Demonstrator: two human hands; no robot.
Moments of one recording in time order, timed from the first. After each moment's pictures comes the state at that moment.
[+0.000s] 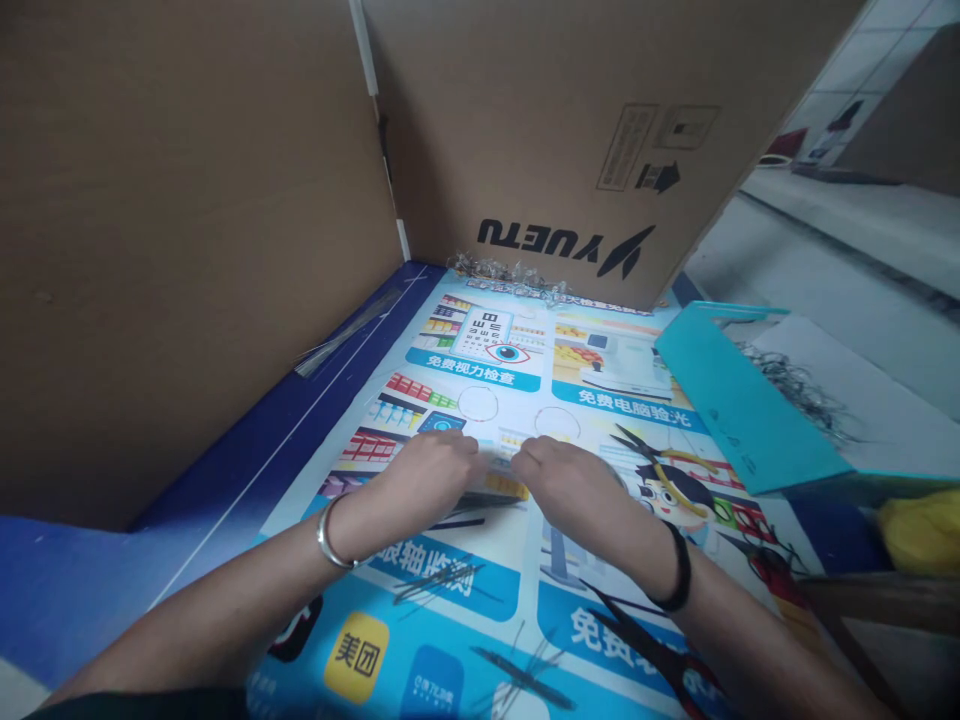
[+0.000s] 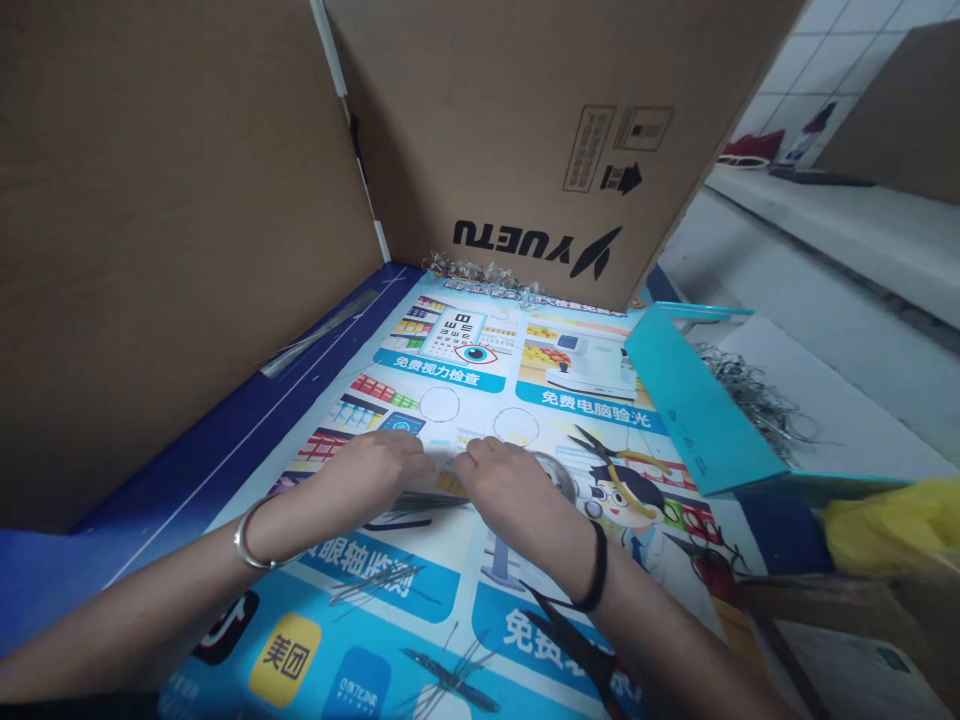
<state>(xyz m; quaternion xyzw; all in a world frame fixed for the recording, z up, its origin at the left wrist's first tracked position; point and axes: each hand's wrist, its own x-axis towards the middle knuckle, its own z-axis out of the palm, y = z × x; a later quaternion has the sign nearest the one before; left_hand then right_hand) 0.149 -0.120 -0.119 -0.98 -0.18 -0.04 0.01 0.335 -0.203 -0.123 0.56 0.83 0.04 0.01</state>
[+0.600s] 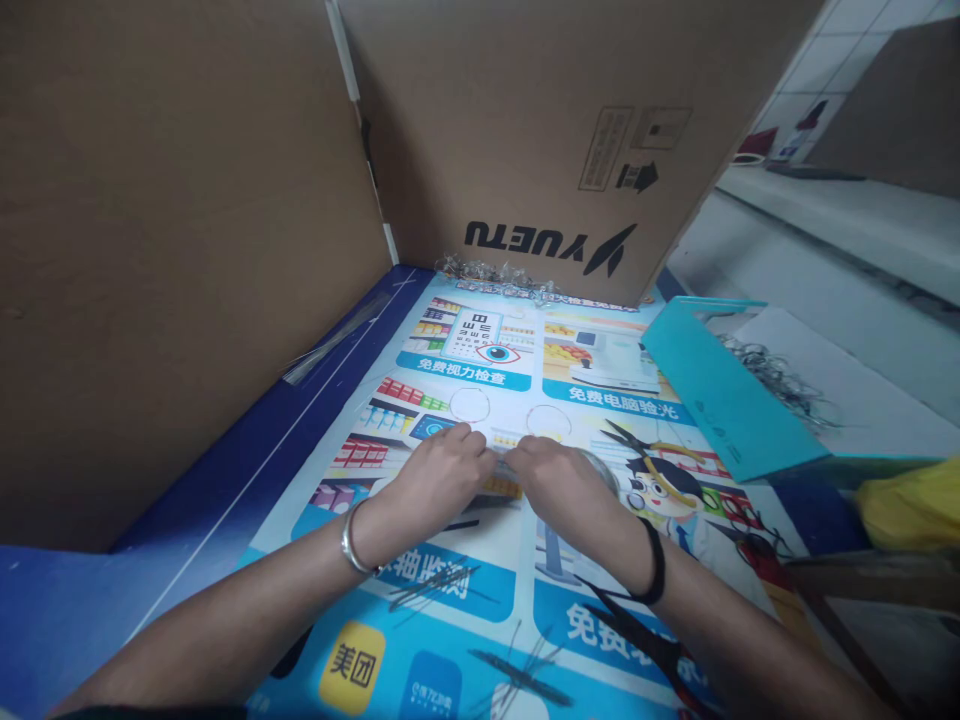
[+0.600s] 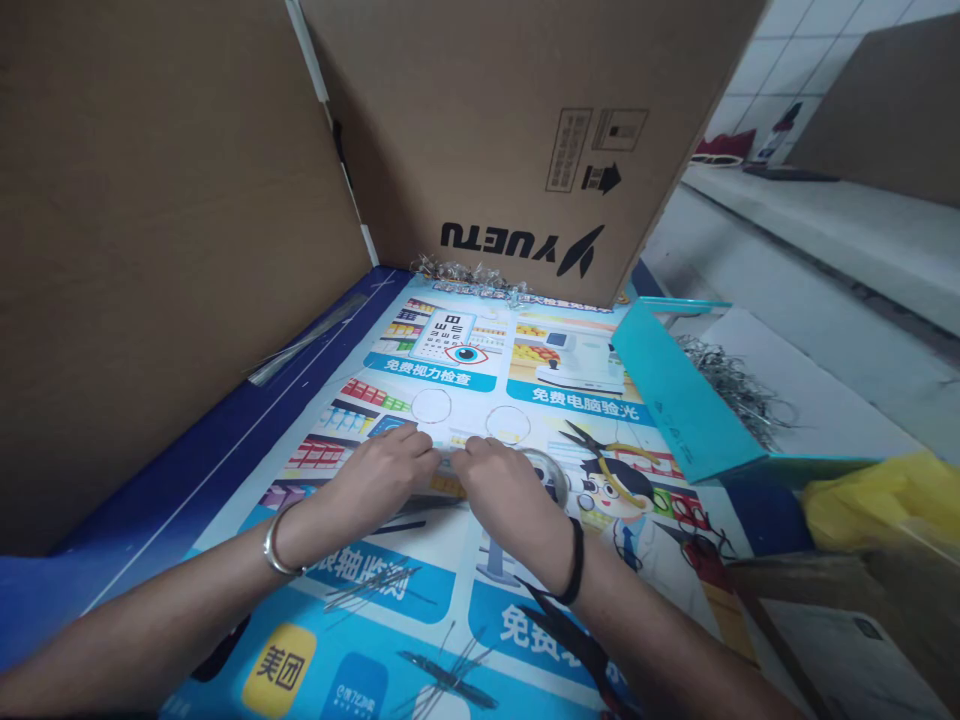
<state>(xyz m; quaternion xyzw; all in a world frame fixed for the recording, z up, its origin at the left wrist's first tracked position) 0.166 -0.126 -0.125 -0.98 -0.18 -0.07 0.06 0.328 -0.201 -0.125 0.64 0.77 0.01 -0.01</state>
